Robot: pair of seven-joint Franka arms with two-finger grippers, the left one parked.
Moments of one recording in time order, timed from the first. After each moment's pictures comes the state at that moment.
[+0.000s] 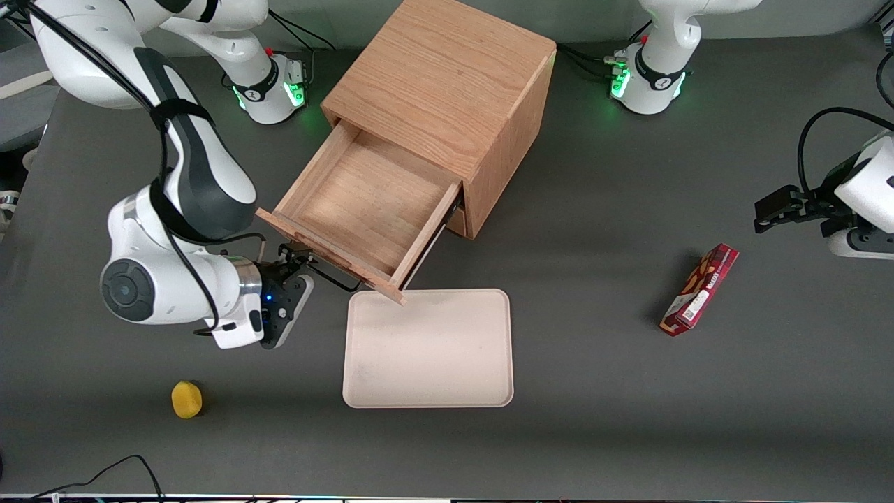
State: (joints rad) arm 0.00 0.59 0.37 -1.26 0.07 1.60 -0.64
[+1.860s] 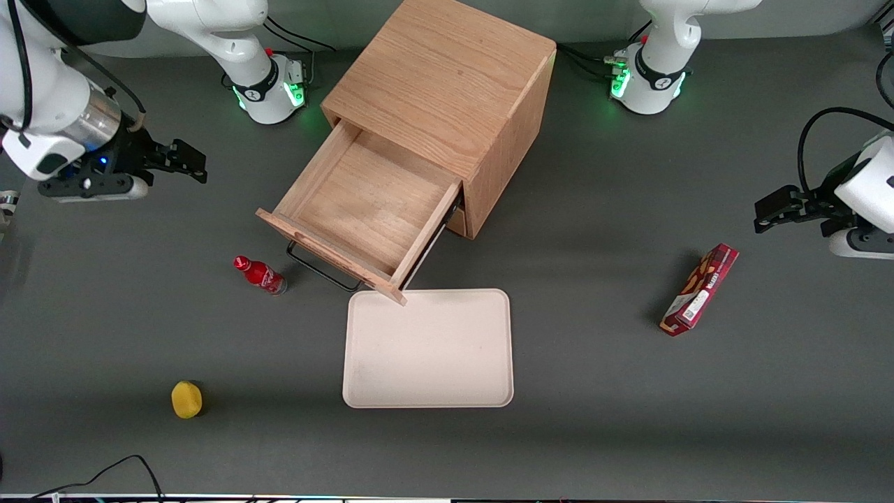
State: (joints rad) arm -0.02 -0.22 0.14 -1.93 0.04 1.65 0.12
